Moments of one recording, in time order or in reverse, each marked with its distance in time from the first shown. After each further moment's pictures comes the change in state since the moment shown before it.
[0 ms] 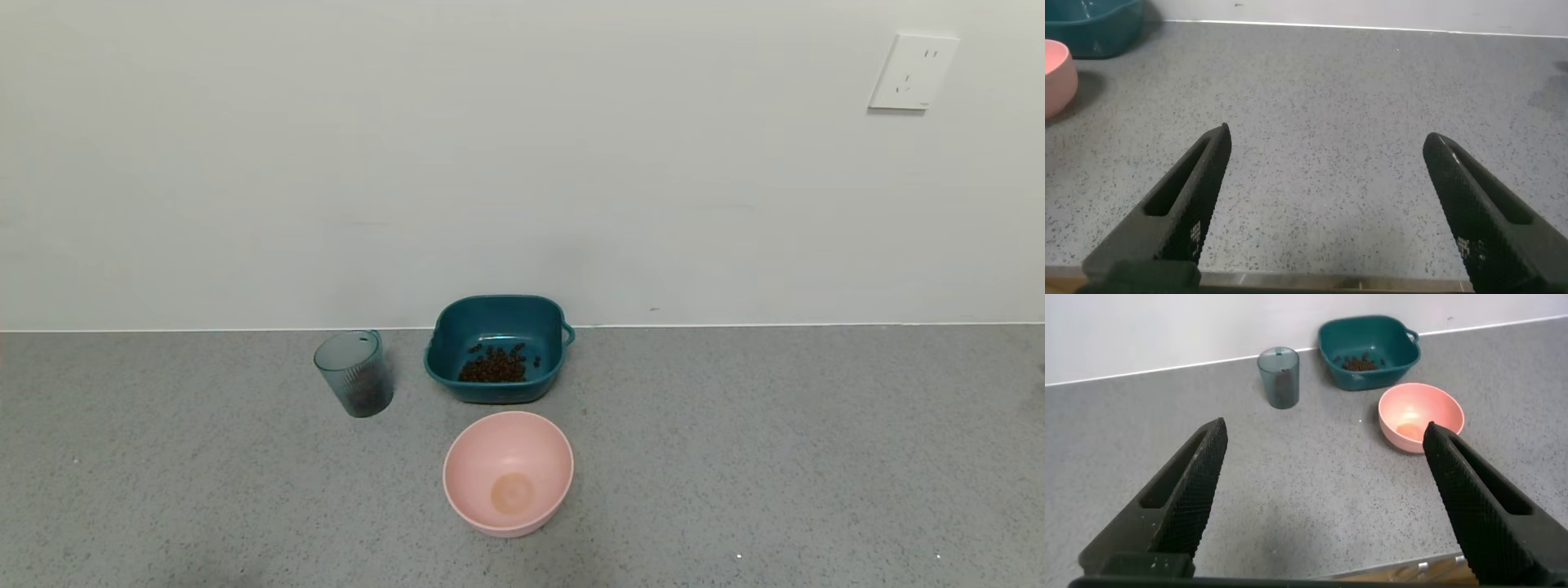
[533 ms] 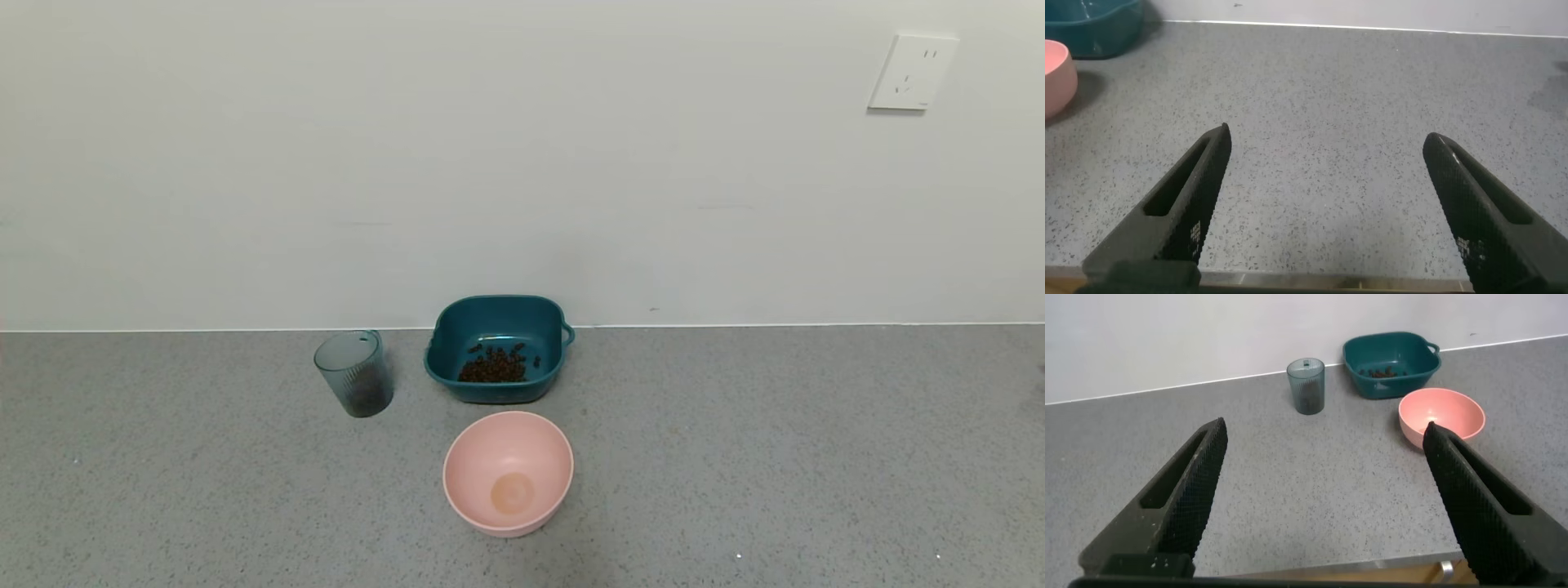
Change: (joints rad) left arm 0.090 -0.247 0.000 0.127 -0.002 0.050; right arm 0.000 0.000 0.000 0.000 0.000 0.000
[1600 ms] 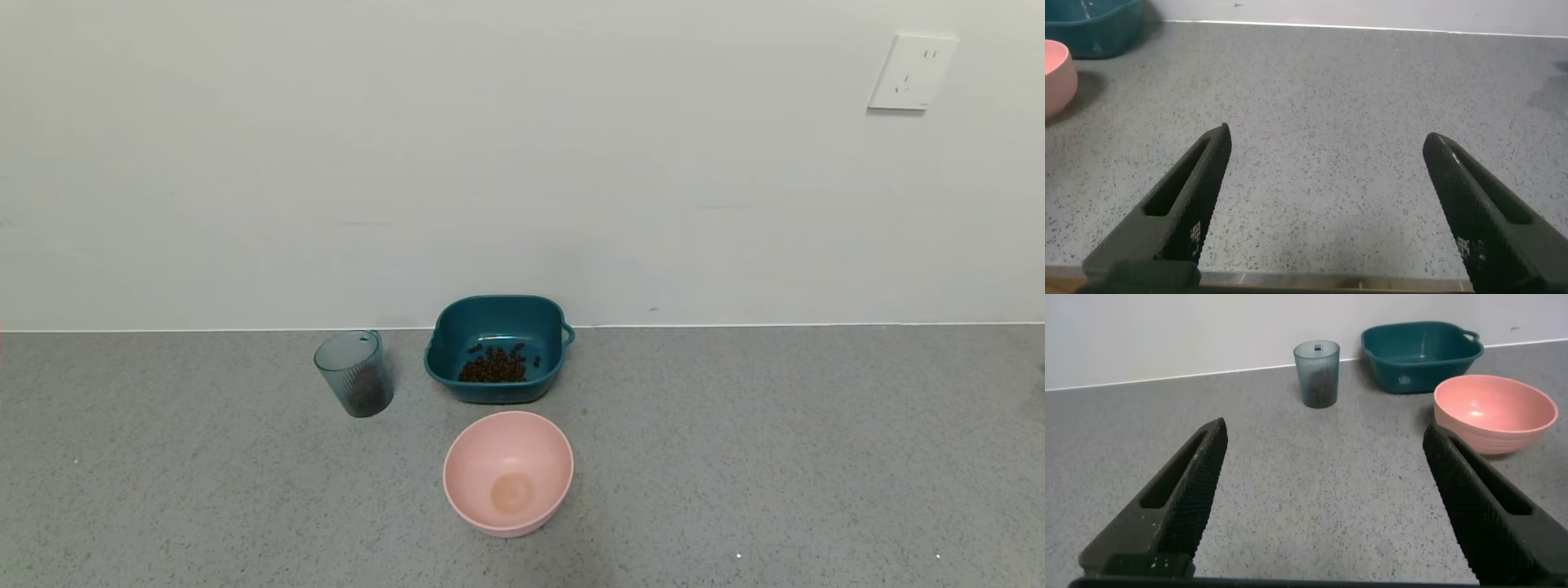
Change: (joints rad) left arm 0.012 -0.199 0.729 -0.630 0.033 -0.011; right arm 0.000 0.000 0.000 0.000 0.000 0.000
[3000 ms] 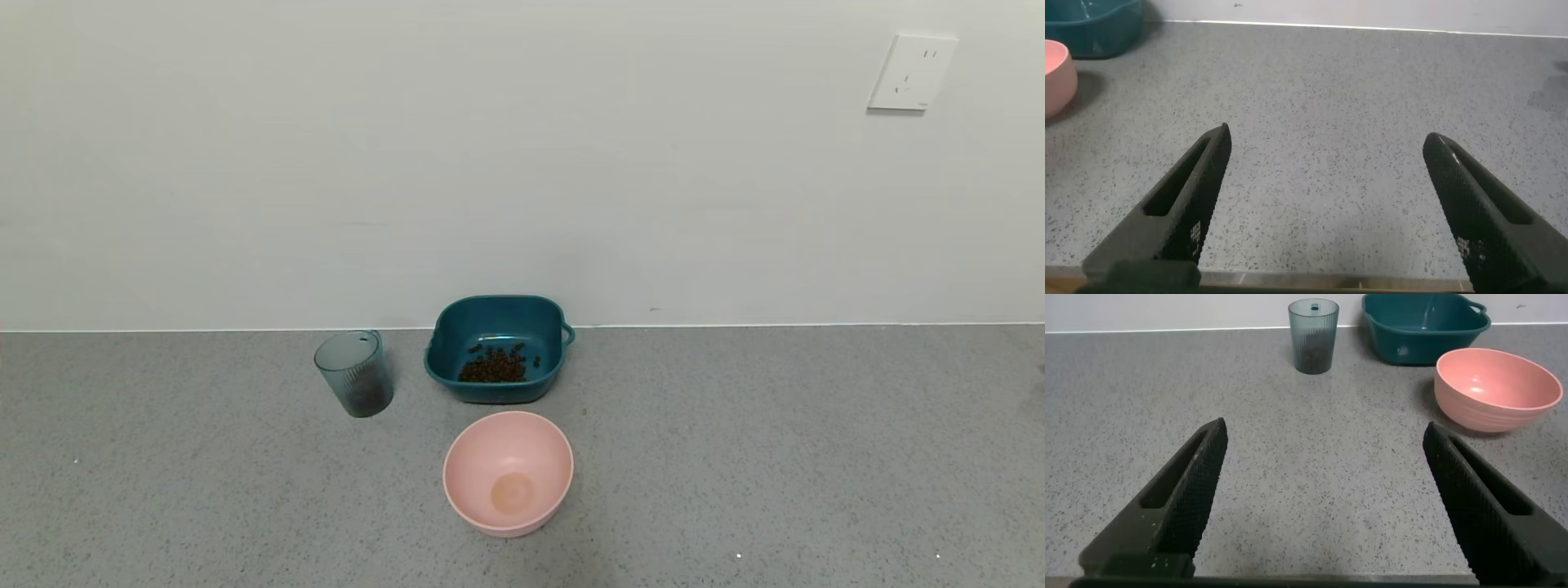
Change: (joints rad) left arm 0.000 -0.001 0.079 0.012 0.006 -0.084; right arm 0.000 0.000 0.000 0.000 0.000 0.000
